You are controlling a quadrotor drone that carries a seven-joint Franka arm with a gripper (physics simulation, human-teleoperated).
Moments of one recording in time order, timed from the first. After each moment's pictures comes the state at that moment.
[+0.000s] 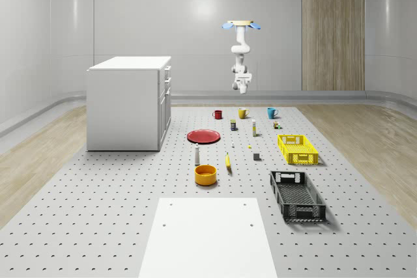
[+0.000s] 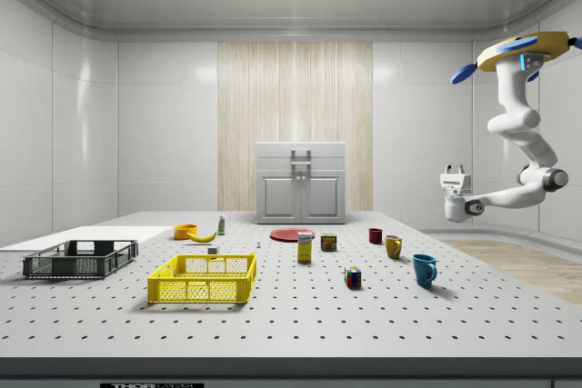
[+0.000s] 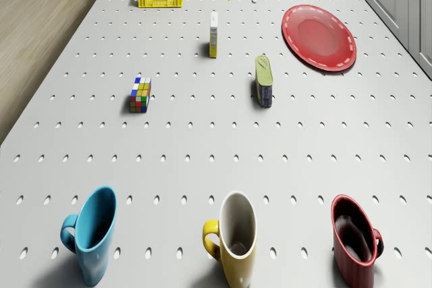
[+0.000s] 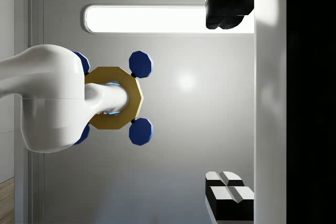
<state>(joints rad) 0.00 -0.72 0.00 -2.10 0.00 1.39 0.78</state>
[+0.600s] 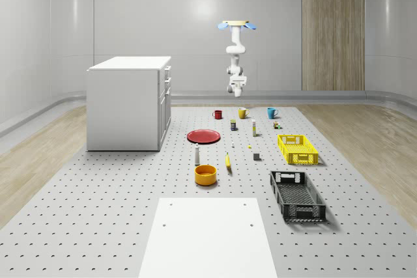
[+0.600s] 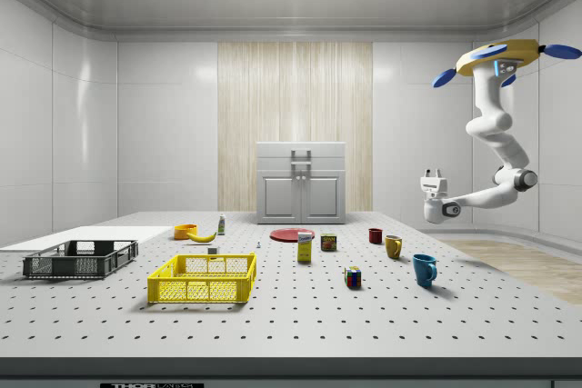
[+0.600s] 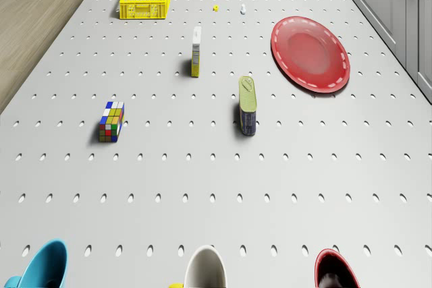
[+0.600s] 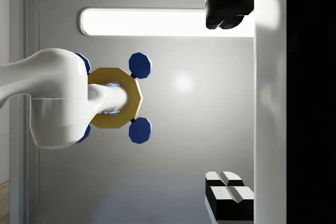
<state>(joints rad) -0.01 -0.70 0.00 -2.04 0.00 1.36 0.78</state>
